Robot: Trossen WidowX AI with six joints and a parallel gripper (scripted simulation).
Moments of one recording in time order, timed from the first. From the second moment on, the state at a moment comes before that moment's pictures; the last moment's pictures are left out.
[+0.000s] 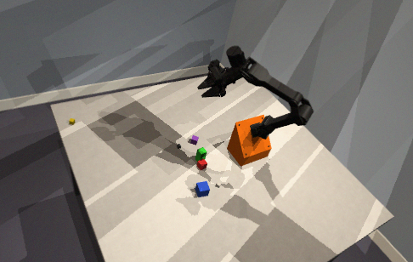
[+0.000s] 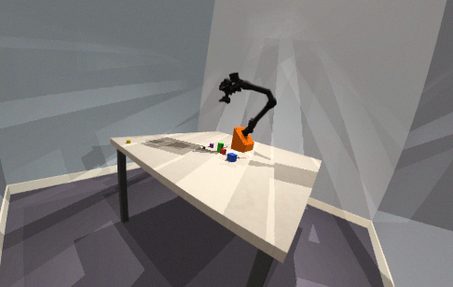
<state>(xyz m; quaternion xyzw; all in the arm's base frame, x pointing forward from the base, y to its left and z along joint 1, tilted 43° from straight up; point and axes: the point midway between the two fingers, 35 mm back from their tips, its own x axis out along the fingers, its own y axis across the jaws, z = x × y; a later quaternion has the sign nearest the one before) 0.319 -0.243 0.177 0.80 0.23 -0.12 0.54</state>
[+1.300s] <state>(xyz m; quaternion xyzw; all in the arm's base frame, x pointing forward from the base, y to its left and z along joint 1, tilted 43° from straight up) 0.307 0.018 0.011 0.64 0.65 -0.24 0.33</state>
